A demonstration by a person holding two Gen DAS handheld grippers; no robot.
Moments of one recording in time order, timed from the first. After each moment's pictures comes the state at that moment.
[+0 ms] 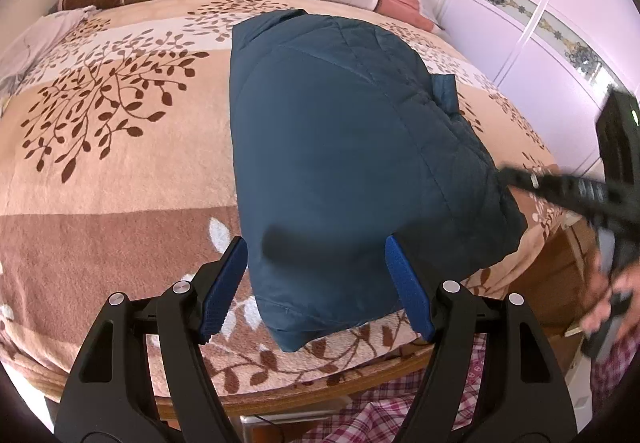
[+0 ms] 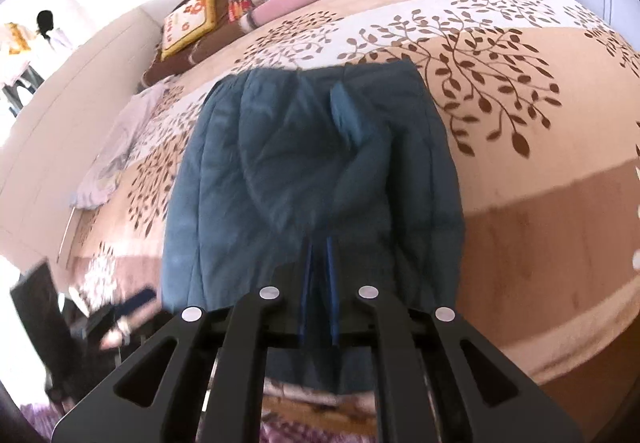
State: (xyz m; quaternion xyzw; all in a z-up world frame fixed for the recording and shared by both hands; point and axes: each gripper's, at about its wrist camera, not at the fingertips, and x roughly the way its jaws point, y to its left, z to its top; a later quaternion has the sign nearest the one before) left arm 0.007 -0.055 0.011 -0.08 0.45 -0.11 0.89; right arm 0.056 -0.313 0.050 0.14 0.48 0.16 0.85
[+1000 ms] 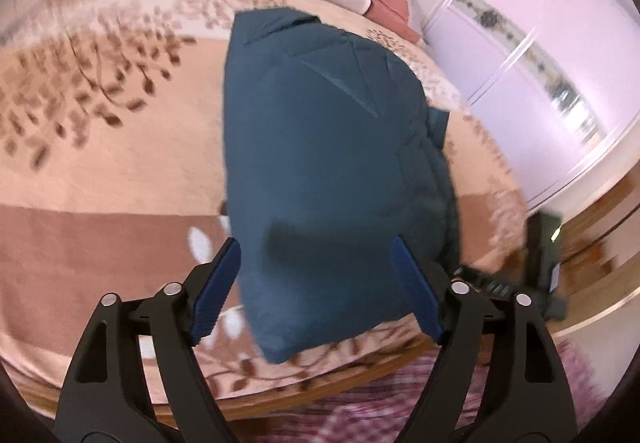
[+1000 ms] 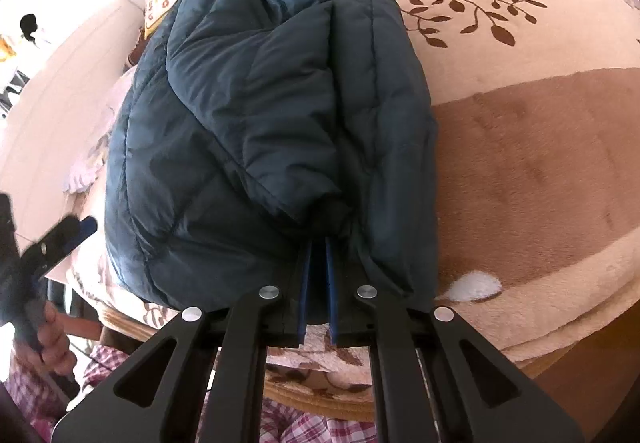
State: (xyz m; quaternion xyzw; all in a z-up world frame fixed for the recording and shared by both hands) left arm 0.040 -0.020 0.013 -0.19 0.47 -0.17 0.84; right arm 0.032 -0.333 -0.031 0.16 0.53 0.15 0.82
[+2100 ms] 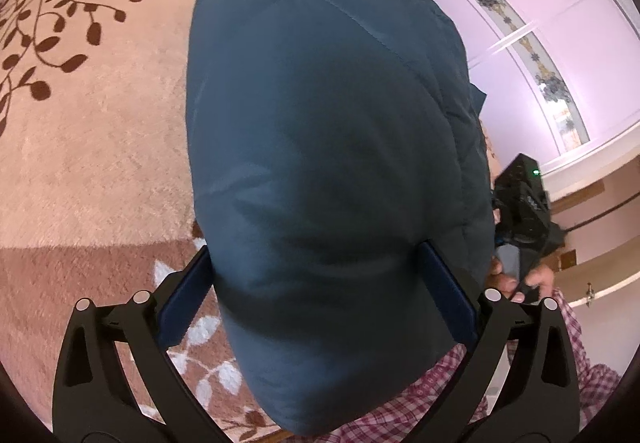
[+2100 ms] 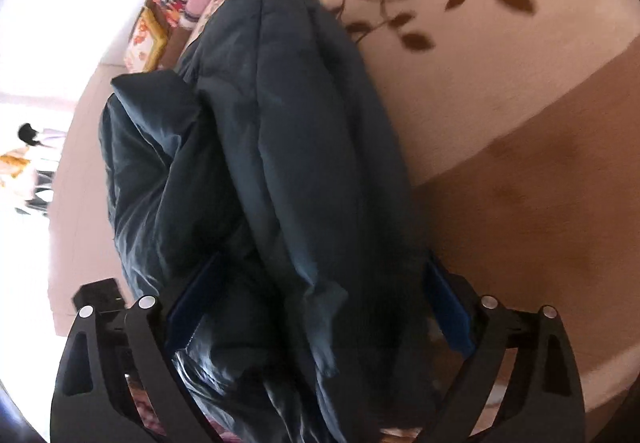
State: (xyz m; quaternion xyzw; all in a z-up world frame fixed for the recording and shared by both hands) left arm 0.109 -0.031 -0.044 -0.21 0.53 -0.24 0.79; right arm 0.130 -0.383 -0.059 0.35 0.57 0.18 0.72
